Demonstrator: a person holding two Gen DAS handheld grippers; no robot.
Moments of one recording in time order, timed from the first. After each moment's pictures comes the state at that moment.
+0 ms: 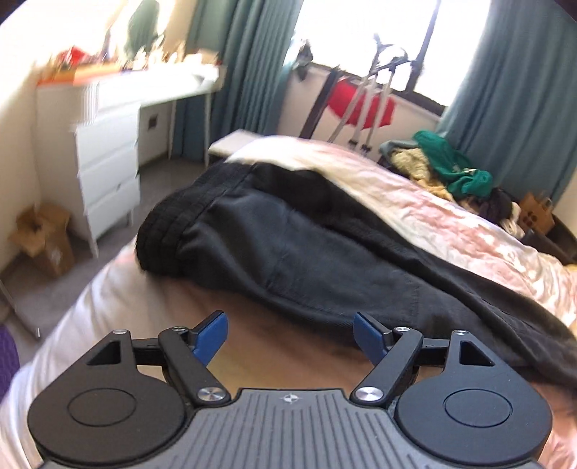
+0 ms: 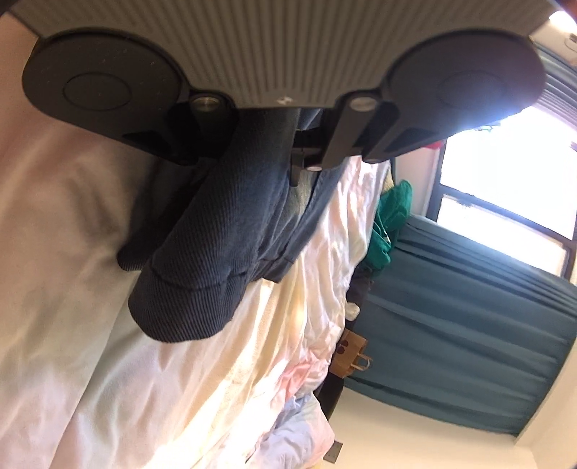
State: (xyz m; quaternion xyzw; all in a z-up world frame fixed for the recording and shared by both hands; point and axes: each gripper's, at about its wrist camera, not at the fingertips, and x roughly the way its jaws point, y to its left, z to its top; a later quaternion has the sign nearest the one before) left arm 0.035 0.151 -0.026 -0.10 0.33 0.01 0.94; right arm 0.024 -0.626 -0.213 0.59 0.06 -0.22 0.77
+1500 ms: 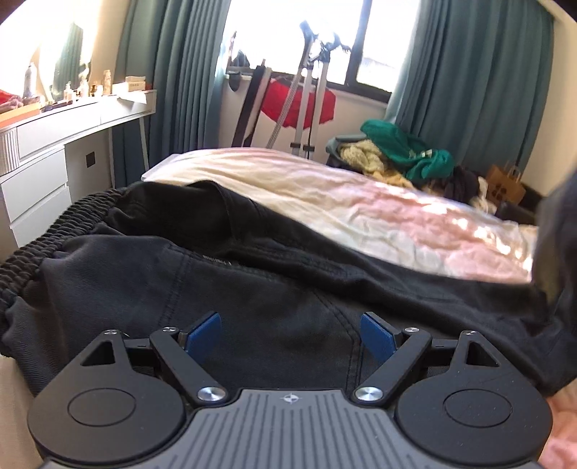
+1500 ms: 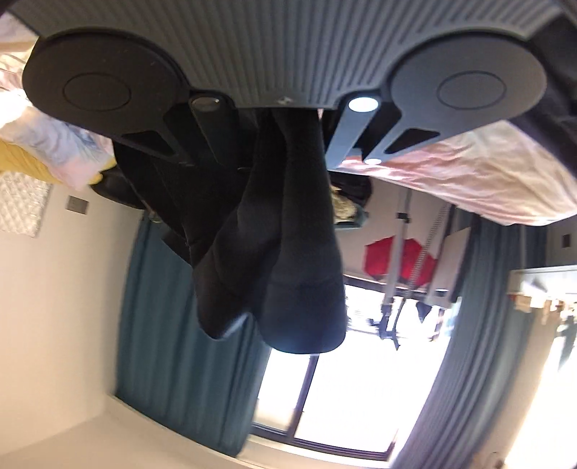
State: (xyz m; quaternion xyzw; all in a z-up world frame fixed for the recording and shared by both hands) left arm 0.138 0.088 -0.064 -0.06 0.30 -0.06 0.95; right arm 0.124 -0.272 -0.043 -0.11 0.06 -0.12 0.98
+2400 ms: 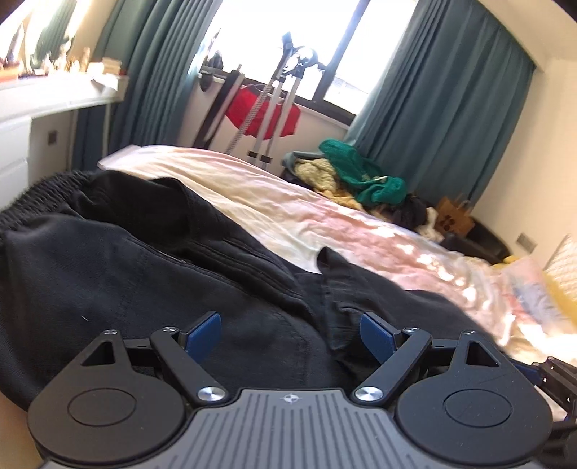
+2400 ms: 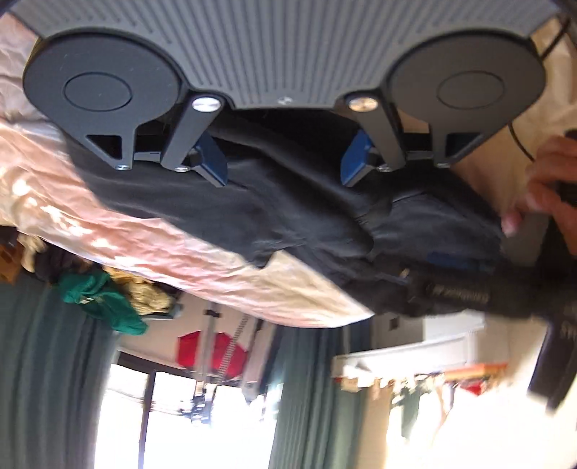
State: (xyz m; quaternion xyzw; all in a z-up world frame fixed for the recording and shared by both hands) left arm 0.130 0.096 -0.068 -0.16 0.28 -0.16 0.93; right arm 0.054 -0.197 -0.086 -0.08 0.23 0.12 0.96
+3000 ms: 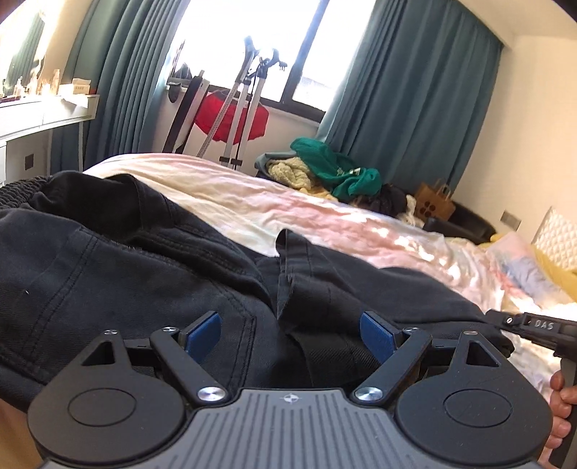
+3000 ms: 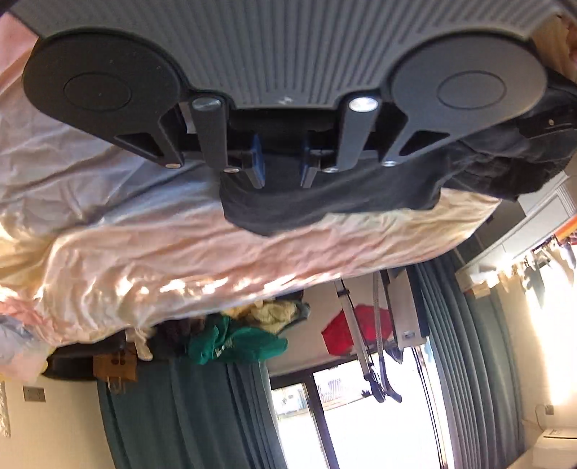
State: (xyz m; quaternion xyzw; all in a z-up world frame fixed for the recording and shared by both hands) left arm 0.114 0.048 -0.089 -0.10 0.27 -0.18 0.94; right arm 0.086 -0.338 -0.122 0.15 0.23 -0.04 0.96
